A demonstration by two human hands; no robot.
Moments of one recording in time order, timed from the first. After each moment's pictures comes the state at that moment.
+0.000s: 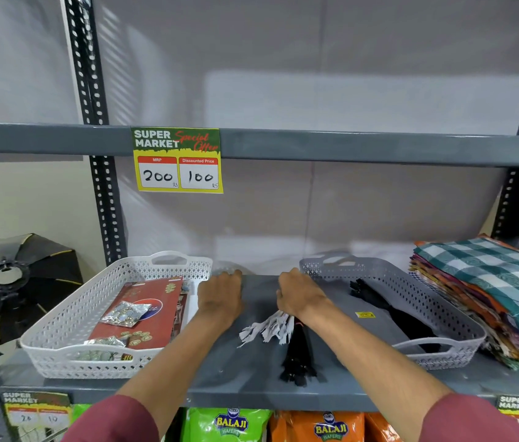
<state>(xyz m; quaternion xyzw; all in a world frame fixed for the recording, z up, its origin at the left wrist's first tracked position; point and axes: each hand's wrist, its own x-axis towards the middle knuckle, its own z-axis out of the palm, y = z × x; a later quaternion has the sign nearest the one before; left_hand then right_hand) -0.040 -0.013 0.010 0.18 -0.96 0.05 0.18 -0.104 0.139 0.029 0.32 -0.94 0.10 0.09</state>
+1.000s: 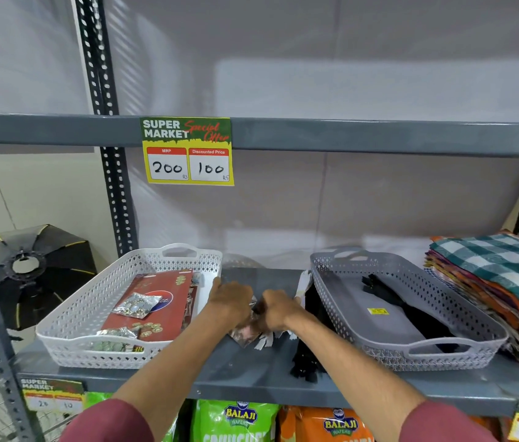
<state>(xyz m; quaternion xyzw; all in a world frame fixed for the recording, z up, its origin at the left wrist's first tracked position) -0.029 -0.009 0.013 0.15 -0.99 0.07 0.01 -0.091 0.093 -0.008 0.32 -0.91 0.22 -0.12</state>
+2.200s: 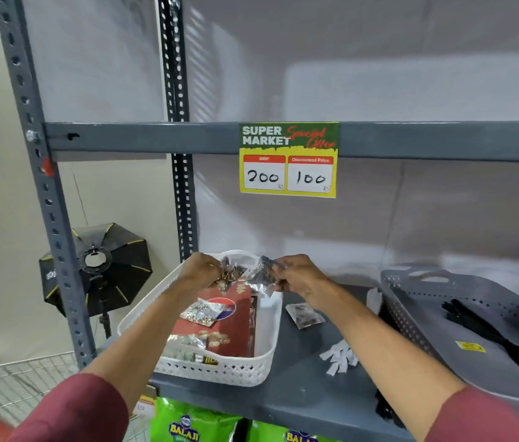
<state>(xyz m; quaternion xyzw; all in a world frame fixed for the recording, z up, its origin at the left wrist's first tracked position) 0.010 -0.200 0.040 0.31 -0.81 -0.44 0.24 -0.100 -0.015 0.042 0.23 -0.73 0.61 -0.21</state>
